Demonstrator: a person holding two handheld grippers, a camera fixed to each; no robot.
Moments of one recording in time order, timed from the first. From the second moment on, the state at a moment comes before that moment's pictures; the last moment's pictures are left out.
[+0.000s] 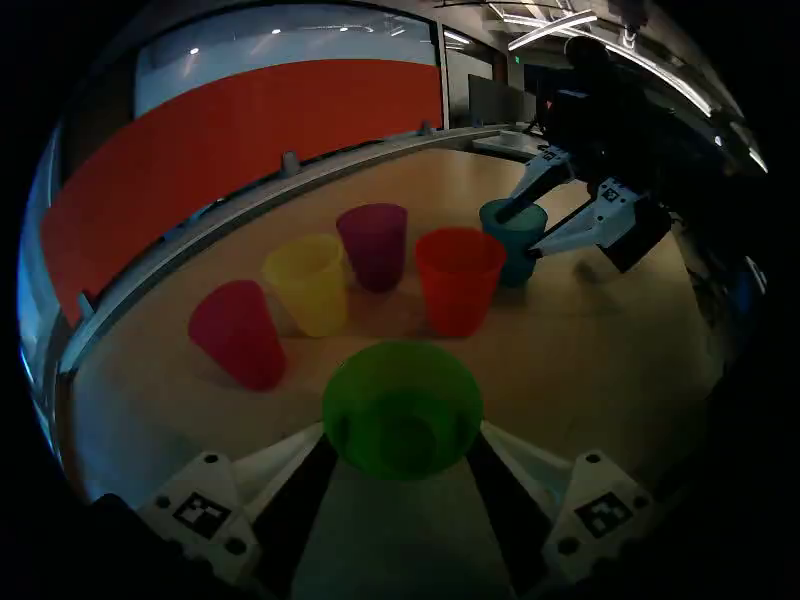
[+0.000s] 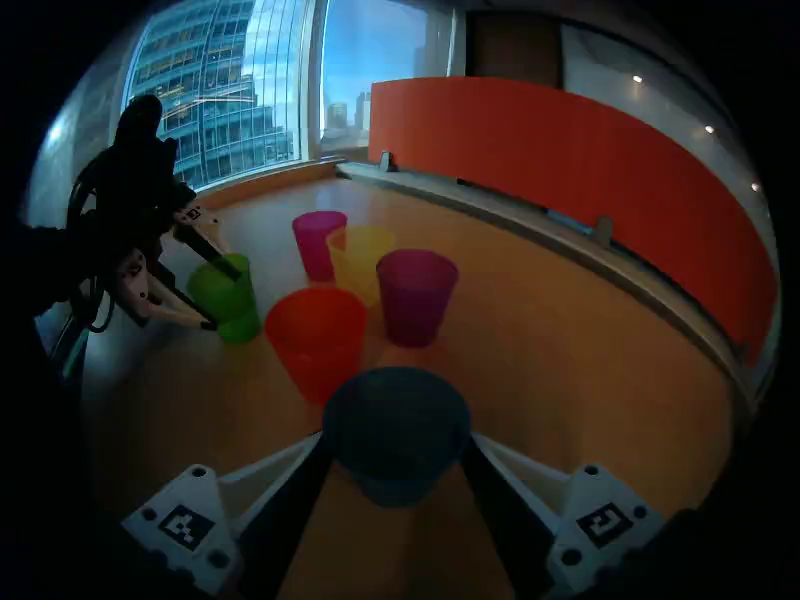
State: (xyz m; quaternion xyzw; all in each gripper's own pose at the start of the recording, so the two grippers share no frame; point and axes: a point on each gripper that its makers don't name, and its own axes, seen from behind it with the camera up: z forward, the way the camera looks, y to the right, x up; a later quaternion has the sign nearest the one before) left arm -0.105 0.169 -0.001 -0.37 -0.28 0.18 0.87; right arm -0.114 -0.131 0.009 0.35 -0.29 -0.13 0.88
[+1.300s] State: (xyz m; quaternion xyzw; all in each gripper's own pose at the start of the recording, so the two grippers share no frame) left arm -0.107 0.158 -0.007 -0.36 -0.30 0.17 0.87; right arm -0.118 -0.119 -0.003 0.34 -0.29 -0.14 0.89
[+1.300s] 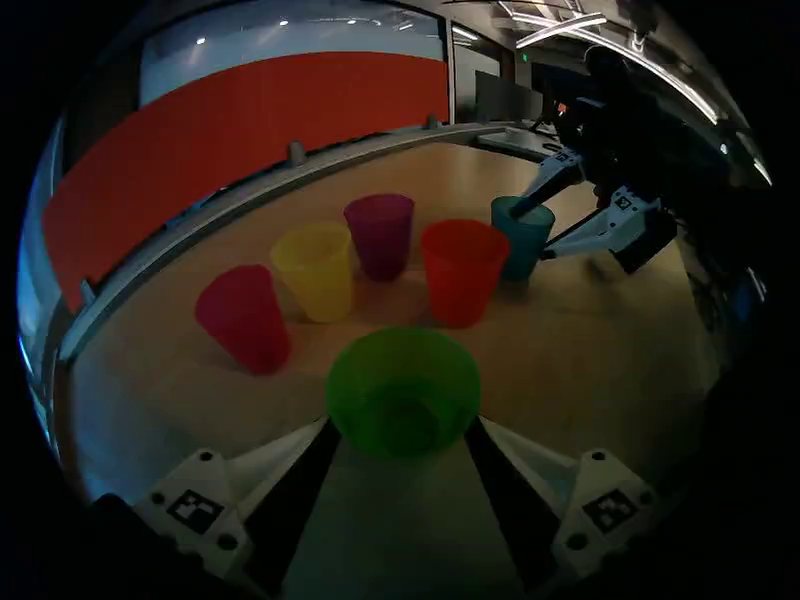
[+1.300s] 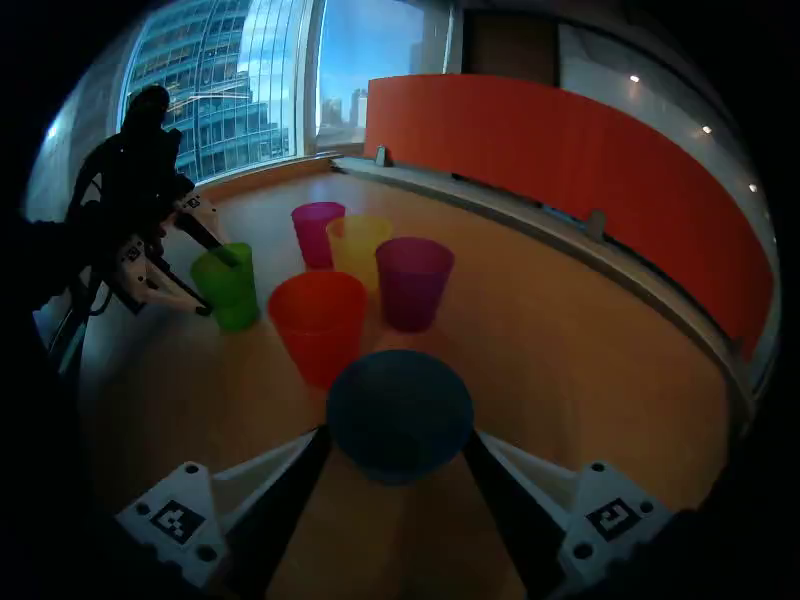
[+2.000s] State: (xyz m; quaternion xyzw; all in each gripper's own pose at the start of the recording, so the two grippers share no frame) left arm -0.098 0.128 -0.033 -0.33 -0.29 0.17 0.88; right arm -0.109 -0.088 -0.030 0.30 -0.28 -0.12 0.90
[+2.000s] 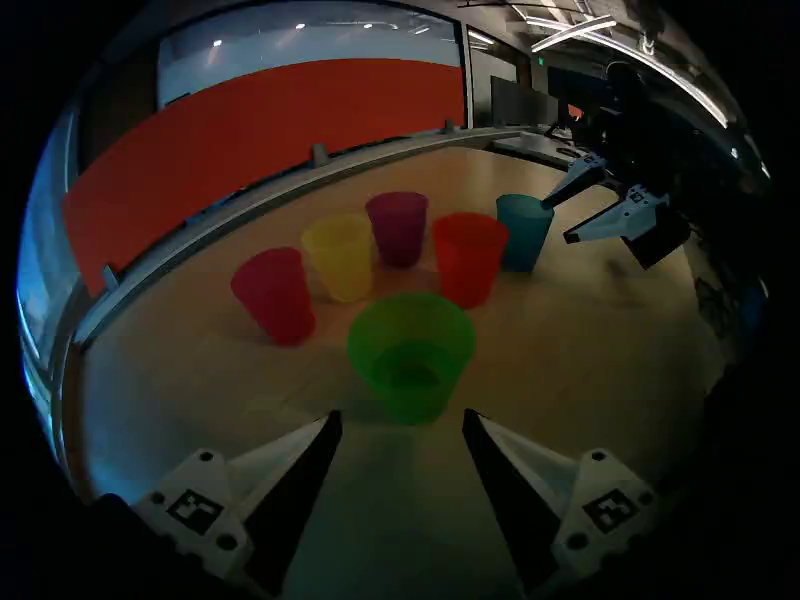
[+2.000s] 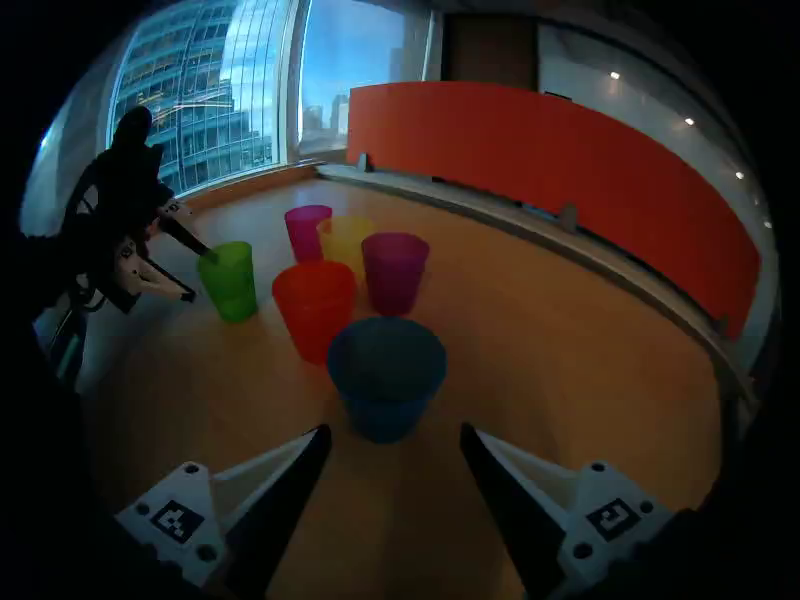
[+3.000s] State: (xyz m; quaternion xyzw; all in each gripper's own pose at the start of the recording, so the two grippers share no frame) left arm -0.051 0.081 -0.031 -0.21 -0.20 0.13 0.95; right arm -0.080 -0.045 -0.034 0.19 -0.25 -0.06 0.95
